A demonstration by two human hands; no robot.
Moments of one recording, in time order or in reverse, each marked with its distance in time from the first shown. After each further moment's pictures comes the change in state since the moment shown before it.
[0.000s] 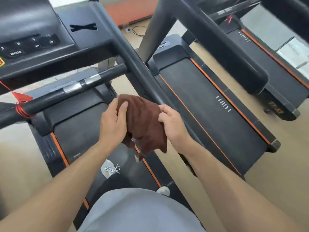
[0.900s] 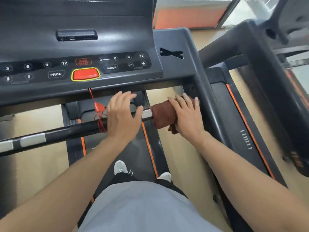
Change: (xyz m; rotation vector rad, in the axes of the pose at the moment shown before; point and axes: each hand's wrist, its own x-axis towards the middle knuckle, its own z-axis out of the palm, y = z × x) left_hand 0.124 -0.101 -0.160 0.429 0.265 0.025; right_hand 0.182 -0.040 0.160 -1.607 -0.159 -0.624
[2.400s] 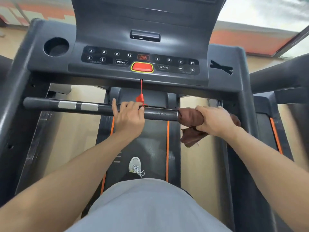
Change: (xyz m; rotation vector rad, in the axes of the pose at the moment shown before) left_hand -0.046 -0.056 -0.045 0.331 0.027 -0.317; right_hand 0.050 -0.001 -0.024 0.011 -0.158 -0.331
